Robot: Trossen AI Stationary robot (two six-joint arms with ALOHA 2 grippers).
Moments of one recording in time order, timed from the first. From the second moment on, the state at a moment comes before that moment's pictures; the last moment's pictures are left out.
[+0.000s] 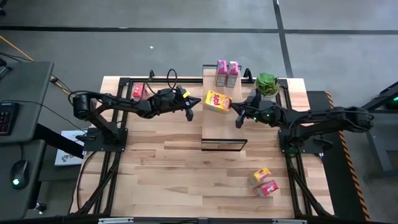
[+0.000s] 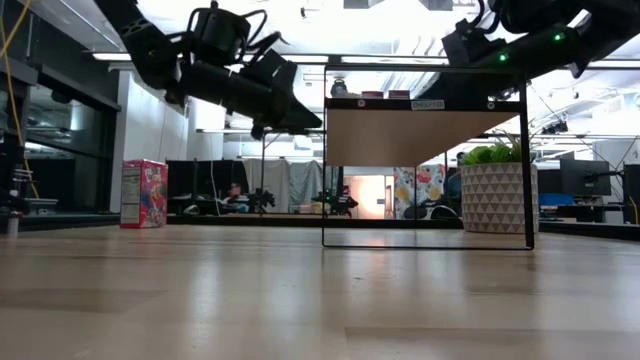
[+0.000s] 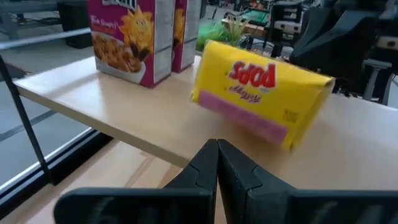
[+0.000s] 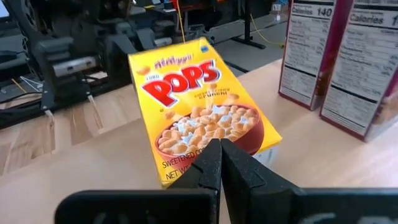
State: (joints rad) left arm 0.33 1.58 0.71 0.67 -0.04 -0.13; right arm -0.18 1.02 0.44 0.34 0.32 0.20
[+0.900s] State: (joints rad) left arm 0.31 1.52 0.71 0.60 -0.04 -0.13; right arm -0.18 1.01 0.43 0.25 0.32 0.25
